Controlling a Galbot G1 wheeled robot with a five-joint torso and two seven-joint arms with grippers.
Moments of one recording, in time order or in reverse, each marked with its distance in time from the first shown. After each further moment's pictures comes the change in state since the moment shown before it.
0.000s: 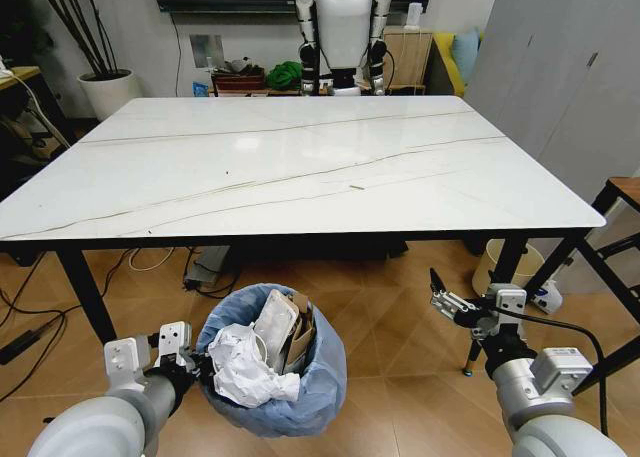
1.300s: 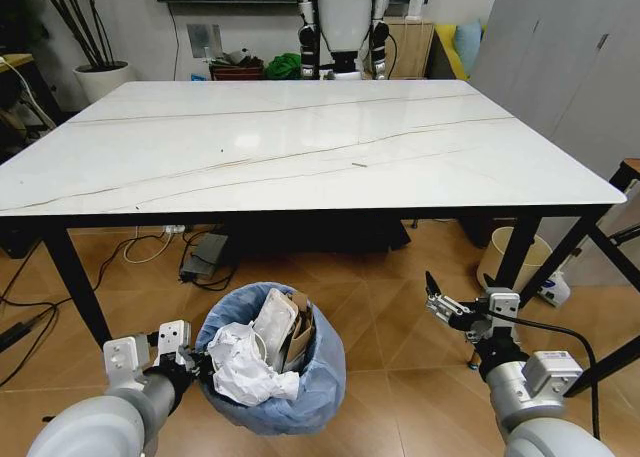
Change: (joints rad) left arm -0.003 0.001 -0.003 0.000 0.003 0.000 0.002; right arm -0.007 0.025 -0.028 -0.010 -0.040 0.013 -0.005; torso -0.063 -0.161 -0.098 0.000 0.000
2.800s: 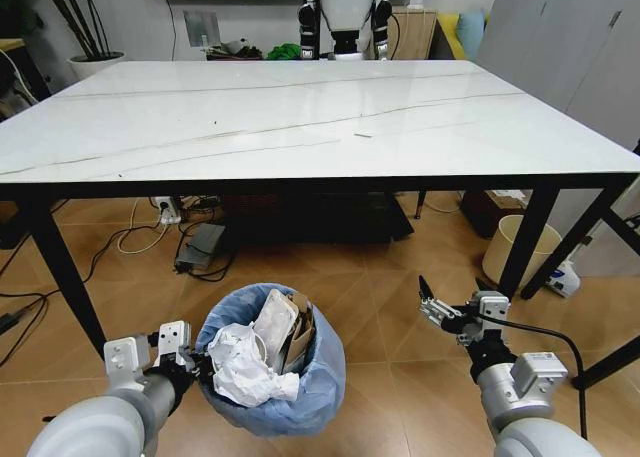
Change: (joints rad) left arm 0.001 0.002 0.004 0.005 0.003 0.000 0.002; right arm 0.006 0.007 -0.020 -0.028 -0.017 0.009 -0.003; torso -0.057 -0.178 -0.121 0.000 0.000
